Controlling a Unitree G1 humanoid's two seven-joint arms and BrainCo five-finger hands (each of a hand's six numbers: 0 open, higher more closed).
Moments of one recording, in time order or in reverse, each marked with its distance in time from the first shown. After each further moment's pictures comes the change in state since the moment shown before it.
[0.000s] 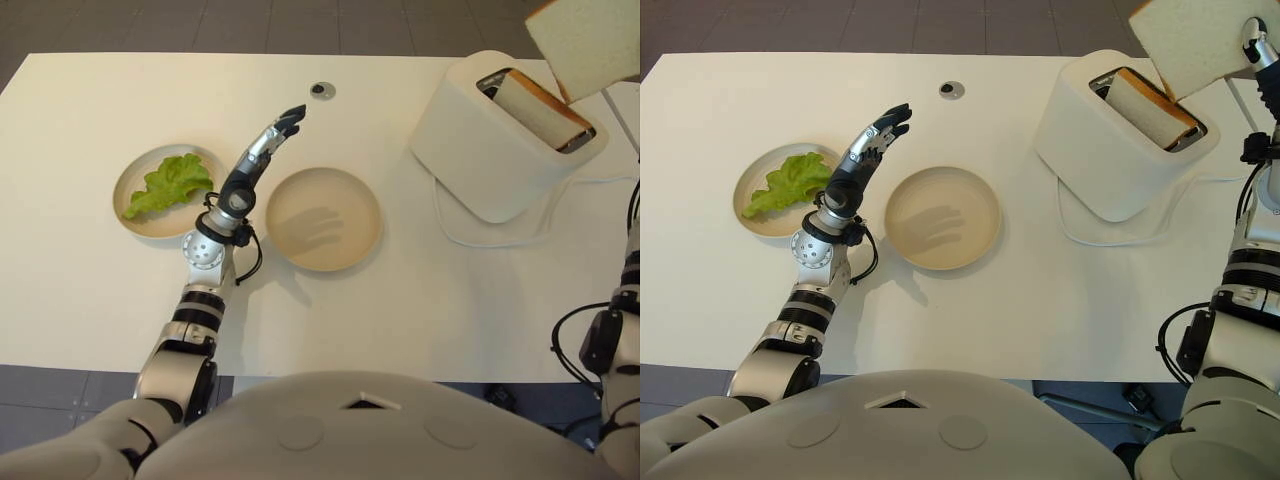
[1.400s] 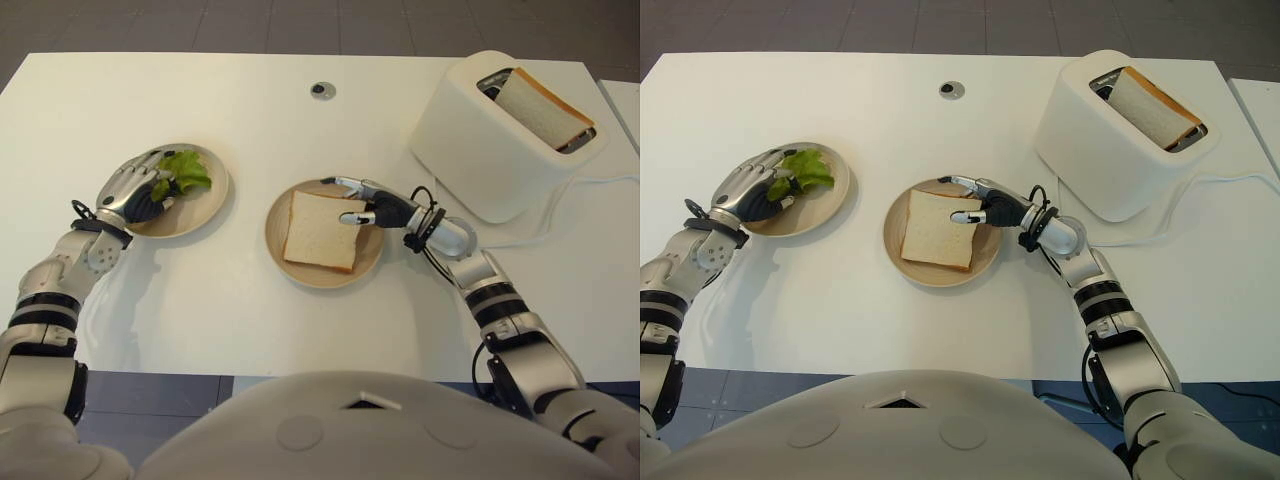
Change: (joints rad) left arm 0.002 0.654 -0.026 0.205 0.967 0.404 0.804; right arm 0.153 0.360 0.627 -0.045 -0.300 0.072 0.295
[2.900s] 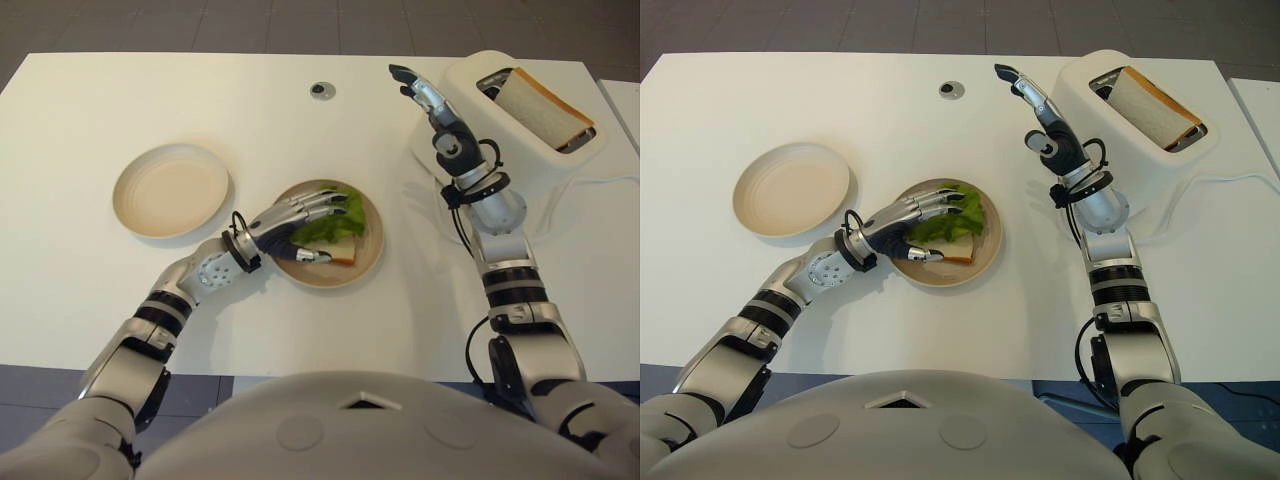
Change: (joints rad) left arm -0.009 -0.367 -0.293 -0.206 -0.163 -0.313 -0.233; right arm -0.059 0.011 -0.237 -0.117 0.174 -0.033 -0.140
